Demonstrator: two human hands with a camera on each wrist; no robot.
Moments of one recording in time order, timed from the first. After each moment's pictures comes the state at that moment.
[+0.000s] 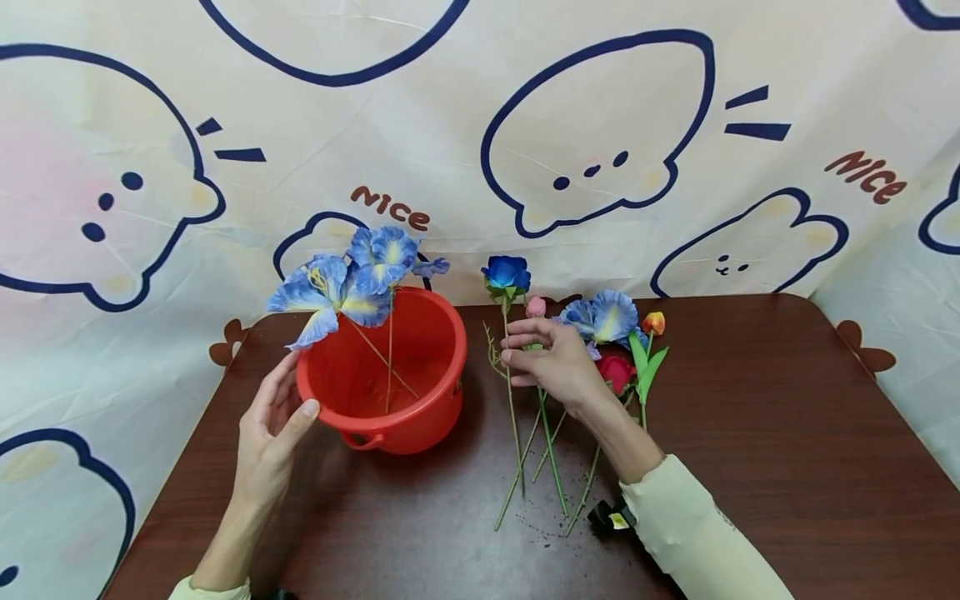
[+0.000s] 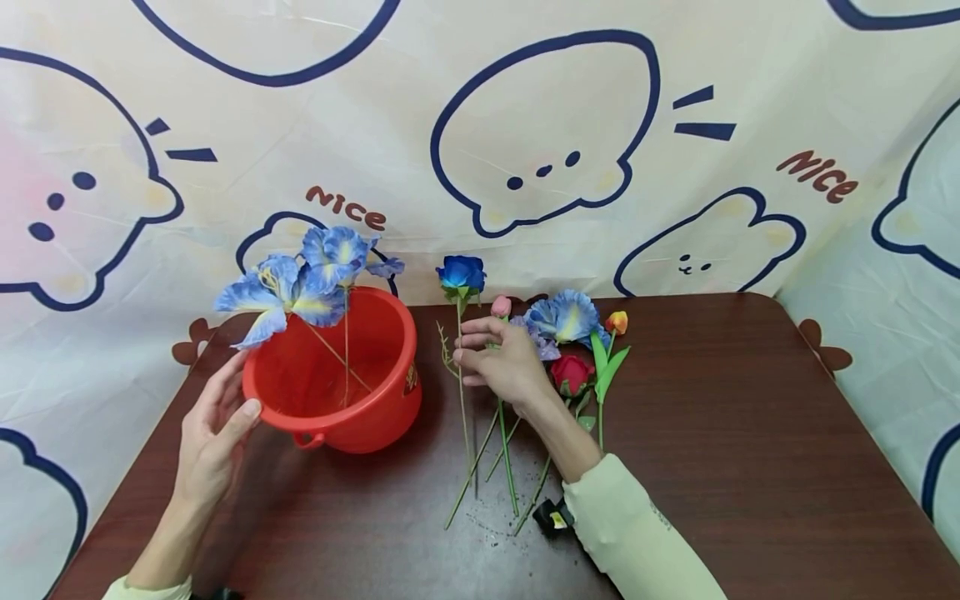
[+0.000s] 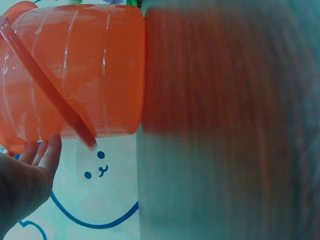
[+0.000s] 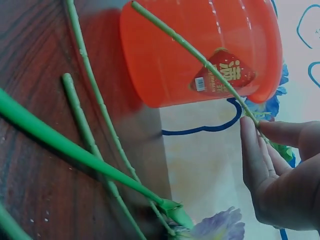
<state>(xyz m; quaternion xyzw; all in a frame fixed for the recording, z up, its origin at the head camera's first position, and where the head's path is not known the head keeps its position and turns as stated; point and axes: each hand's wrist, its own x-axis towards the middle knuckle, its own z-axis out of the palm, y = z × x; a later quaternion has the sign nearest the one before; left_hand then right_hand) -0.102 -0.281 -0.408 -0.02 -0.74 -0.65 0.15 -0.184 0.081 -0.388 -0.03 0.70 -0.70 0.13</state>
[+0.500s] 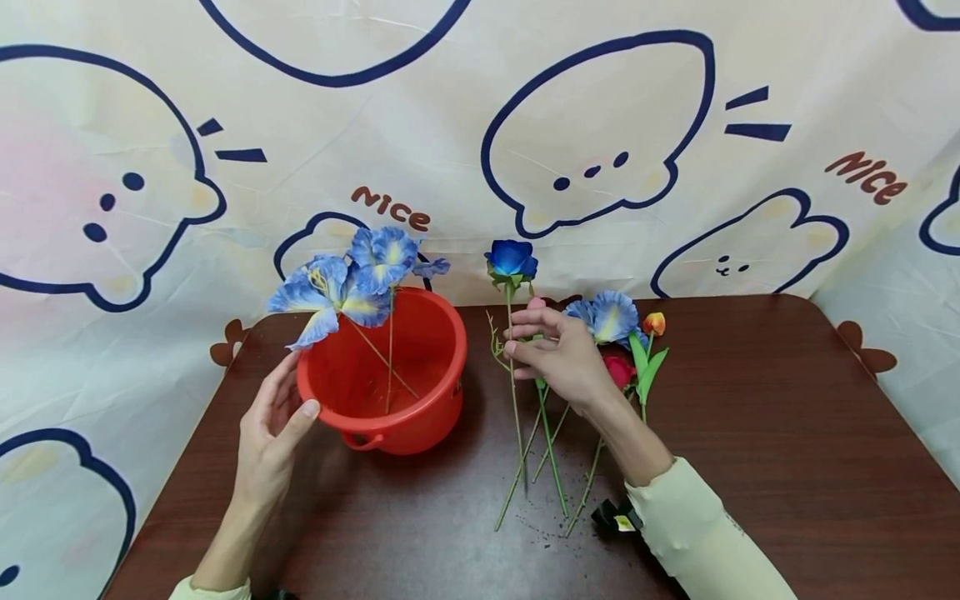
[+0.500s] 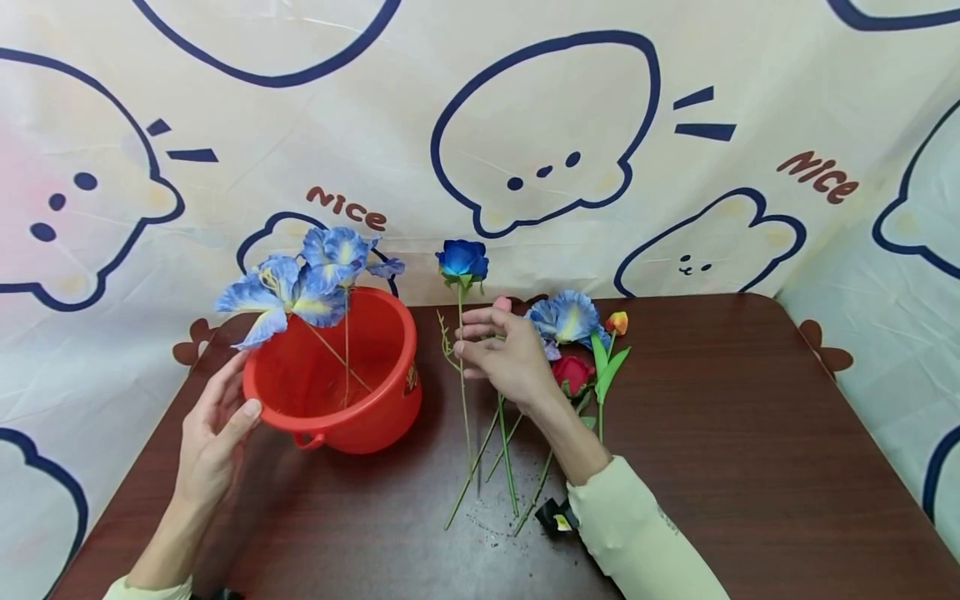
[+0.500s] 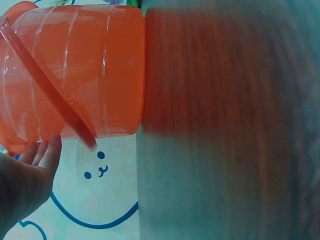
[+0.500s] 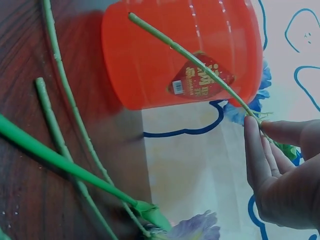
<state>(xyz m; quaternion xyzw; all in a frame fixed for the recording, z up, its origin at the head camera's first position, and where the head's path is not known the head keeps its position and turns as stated) -0.101 -0.280 -0.408 -0.02 -0.74 -0.65 0.15 -0.178 0.084 -0.371 -0.05 0.71 -0.69 0.10</state>
